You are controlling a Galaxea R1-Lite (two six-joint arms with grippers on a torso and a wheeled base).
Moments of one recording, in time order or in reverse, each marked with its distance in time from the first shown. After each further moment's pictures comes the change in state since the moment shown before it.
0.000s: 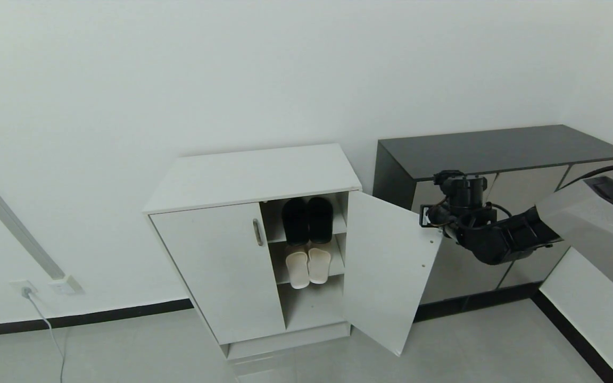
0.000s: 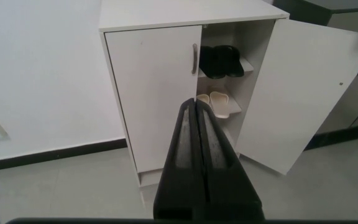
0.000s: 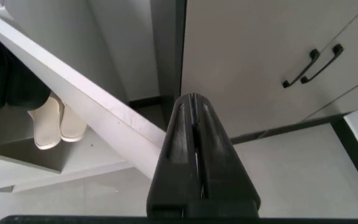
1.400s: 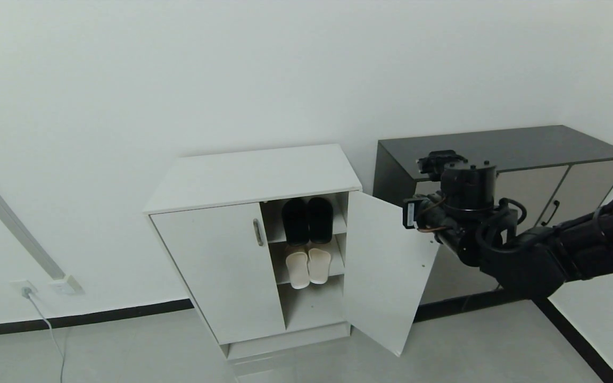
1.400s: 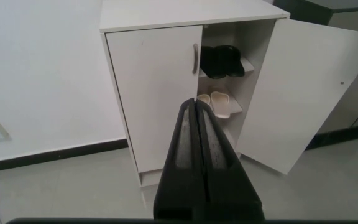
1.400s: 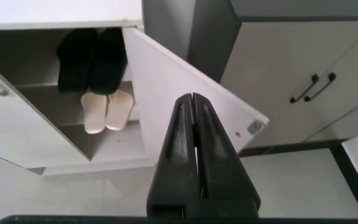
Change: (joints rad) left arm -0.001 0.000 0.000 0.000 -0.002 0.006; right arm 0.251 -0.348 0.319 -0.069 -0.176 -0.034
